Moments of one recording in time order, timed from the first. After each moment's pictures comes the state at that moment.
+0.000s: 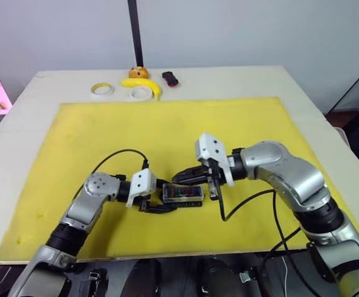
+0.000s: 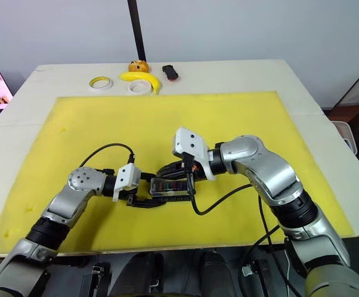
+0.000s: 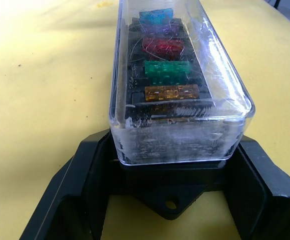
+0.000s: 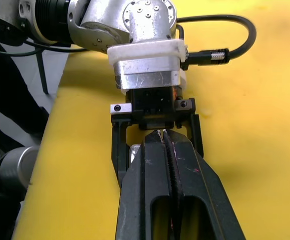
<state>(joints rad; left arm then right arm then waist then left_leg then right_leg) -0.39 0.53 -0.26 0.13 -0.20 -0.03 -1.26 -0.67 -0.61 0.35 -0.33 0.43 0.77 1.08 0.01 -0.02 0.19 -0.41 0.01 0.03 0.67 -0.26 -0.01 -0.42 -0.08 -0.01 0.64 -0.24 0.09</state>
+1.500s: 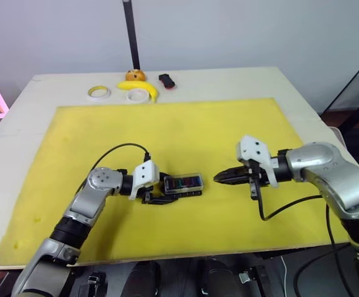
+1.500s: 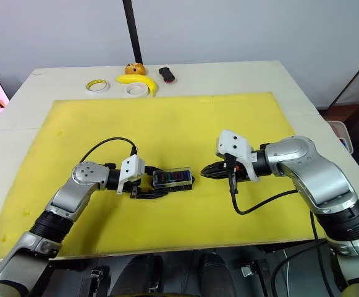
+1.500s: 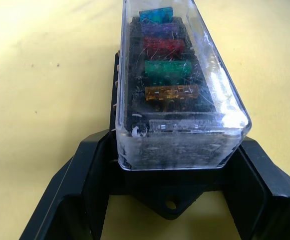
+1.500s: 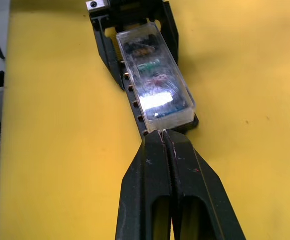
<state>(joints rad) -0.45 0.51 -0.26 0.16 -0.18 0.06 -1.20 -0.52 -0.90 0.15 -0.37 0.43 0.75 1.16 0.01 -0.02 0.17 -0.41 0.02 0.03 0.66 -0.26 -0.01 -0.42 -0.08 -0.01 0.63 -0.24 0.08</state>
